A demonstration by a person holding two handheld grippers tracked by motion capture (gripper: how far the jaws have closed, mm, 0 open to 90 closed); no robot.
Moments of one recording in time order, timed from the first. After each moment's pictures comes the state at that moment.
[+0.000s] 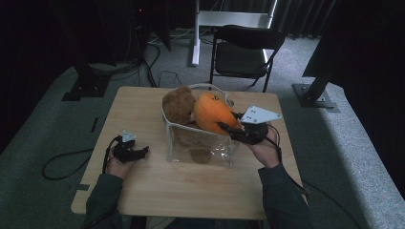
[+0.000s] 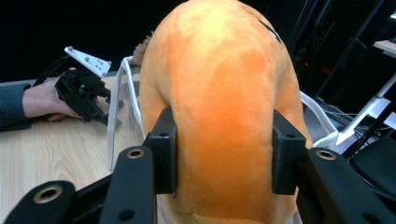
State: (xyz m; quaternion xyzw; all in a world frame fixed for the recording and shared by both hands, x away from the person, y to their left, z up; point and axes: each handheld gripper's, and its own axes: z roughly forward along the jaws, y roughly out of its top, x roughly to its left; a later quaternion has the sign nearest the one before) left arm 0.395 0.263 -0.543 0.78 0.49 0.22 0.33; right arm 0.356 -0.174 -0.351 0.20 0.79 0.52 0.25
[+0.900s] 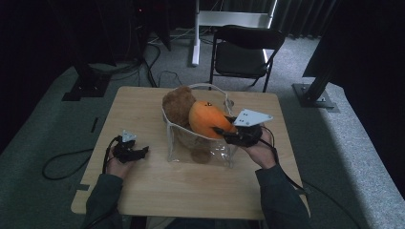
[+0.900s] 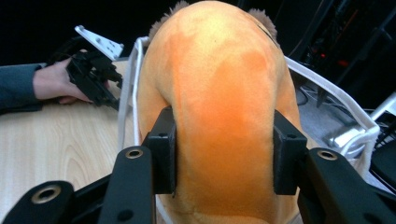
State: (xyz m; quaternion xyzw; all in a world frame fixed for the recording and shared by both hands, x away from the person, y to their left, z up) left arm 0.395 0.263 -0.543 0.78 0.49 0.22 0.33; right arm 0.359 -0.161 -0.363 0.19 0.81 0.50 0.23
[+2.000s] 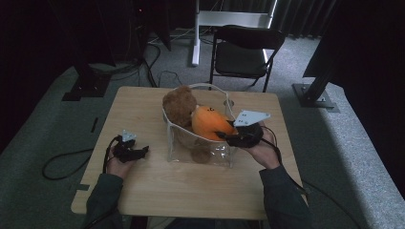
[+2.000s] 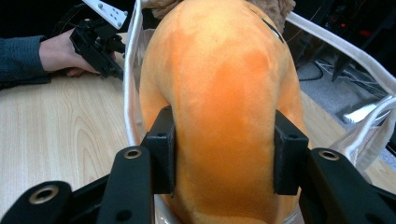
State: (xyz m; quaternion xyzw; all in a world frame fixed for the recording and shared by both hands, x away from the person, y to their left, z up) left arm 0.396 0.263 -0.543 0.77 0.50 0.22 0.33; right arm 0.364 -0.168 -0.370 0.20 0.84 0.46 0.20
